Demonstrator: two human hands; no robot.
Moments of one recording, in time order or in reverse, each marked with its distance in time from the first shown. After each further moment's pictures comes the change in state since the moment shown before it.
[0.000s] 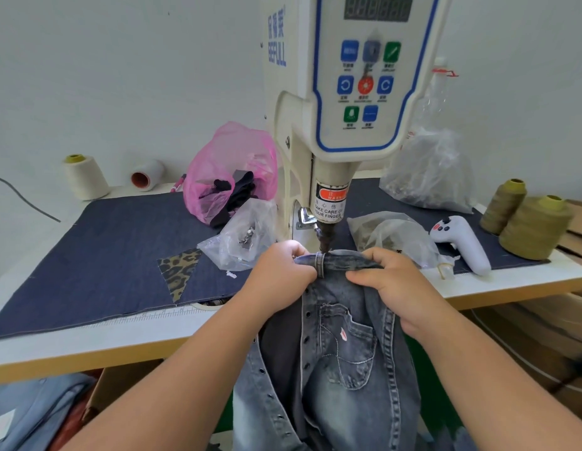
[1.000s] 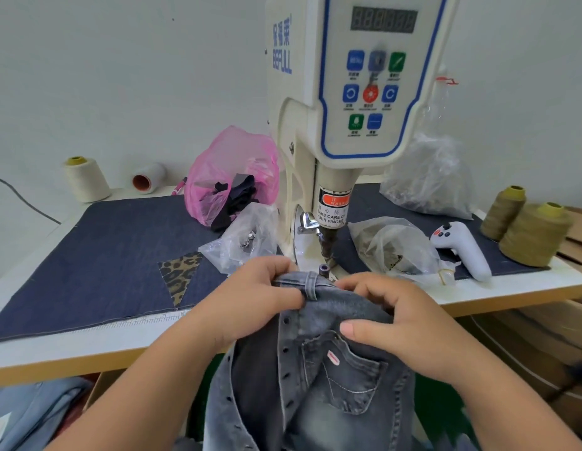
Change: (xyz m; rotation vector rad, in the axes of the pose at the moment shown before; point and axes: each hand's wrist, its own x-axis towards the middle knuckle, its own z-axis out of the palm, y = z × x) left_hand -0.049 0.005 -0.044 -0.229 -0.286 0.064; right_hand -0.061 -0.027 -0.004 -0.419 -0.294 -0.249
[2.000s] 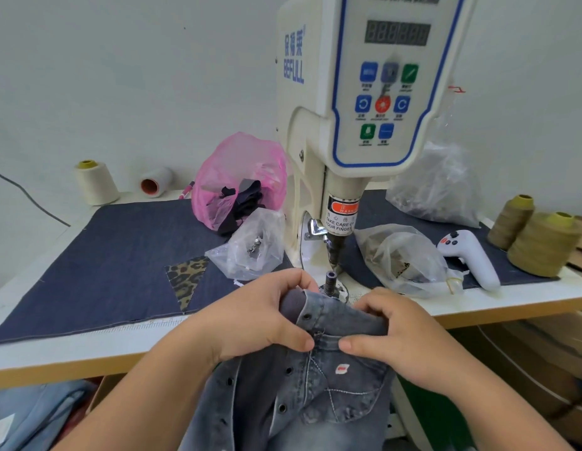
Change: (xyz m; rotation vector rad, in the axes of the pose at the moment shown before) left_hand -0.013 0.006 -0.005 -0.062 -0.193 -0.029; right_hand 0.007 0.006 0.010 -0.205 0.047 0.149
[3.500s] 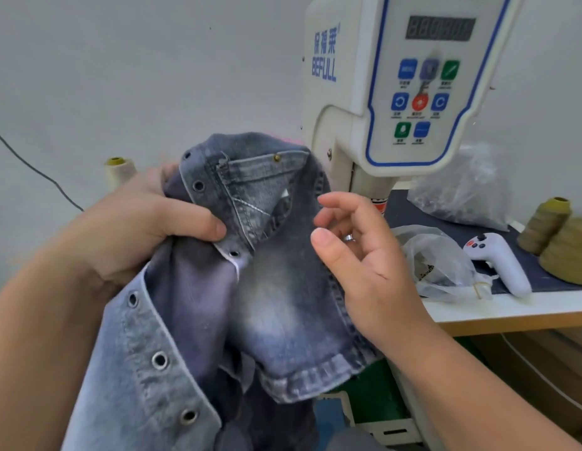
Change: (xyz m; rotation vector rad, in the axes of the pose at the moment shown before) left_hand -0.072 0.065 -0.080 -0.242 0.386 0.303; right_hand 0.024 -0.092 0.026 0.556 0.303 -0.602
